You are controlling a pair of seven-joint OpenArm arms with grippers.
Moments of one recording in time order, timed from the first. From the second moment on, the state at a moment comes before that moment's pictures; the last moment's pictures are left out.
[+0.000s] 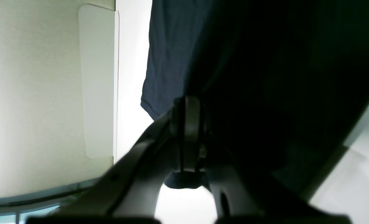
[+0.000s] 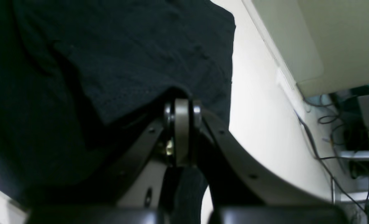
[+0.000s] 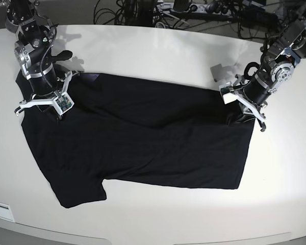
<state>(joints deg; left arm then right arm) 2.1 -53.9 34.5 102.6 23.2 -3.5 11.0 -18.8 34.5 -10.3 118.5 -11.2 2.6 -33.4</state>
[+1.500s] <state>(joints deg) 2.5 -51.1 34.0 96.4 6.7 -16.1 14.4 -16.0 33.3 -10.2 102.5 -1.4 4.3 -47.3</state>
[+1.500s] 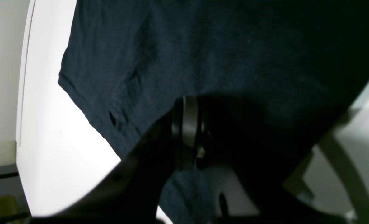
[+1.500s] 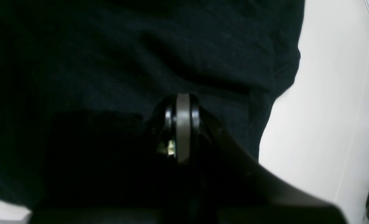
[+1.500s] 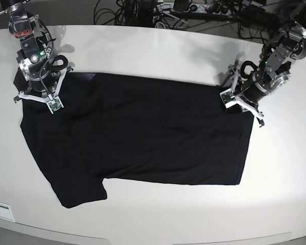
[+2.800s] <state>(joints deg) 19.5 -65.0 34.4 120.8 8.6 -14.4 37.9 -42.4 34.7 -6.8 115.8 -10.4 -4.2 -49.4</state>
